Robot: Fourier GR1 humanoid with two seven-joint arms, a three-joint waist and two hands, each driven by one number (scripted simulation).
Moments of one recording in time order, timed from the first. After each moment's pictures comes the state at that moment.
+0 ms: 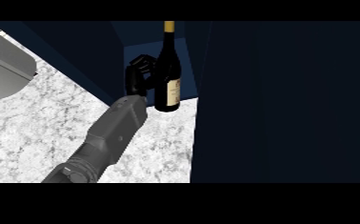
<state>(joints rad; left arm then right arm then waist) -0.95 0.00 -0.16 -0.13 0.75 0.40 -0.75 -0.63 -0.15 -0.04 -2.37 -0.29 -0.04 0.89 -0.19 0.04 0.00</state>
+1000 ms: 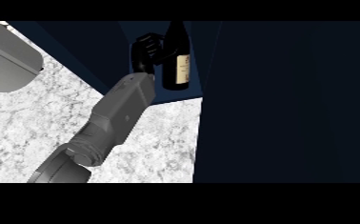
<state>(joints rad) -1.14 0.00 -0.15 -0.09 0.79 0.49 -0.60 -0.57 -0.16 -0.07 -2.37 -0.29 0.00 0.86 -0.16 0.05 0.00</state>
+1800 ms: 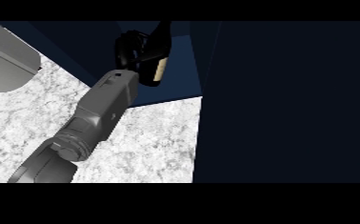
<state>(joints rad) -1.15 0.08 -0.28 0.00 0.65 0.67 -0.59 -0.57 -0.16 -0.07 -2.37 -0.30 0.01 0.84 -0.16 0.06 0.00</state>
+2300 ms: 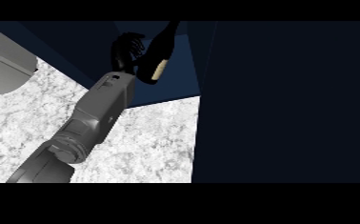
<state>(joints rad) -1.13 0.09 -0.33 -0.02 0.59 0.74 -0.55 -0.58 -0.16 -0.06 -2.37 -0.30 0.02 0.84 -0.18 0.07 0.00</state>
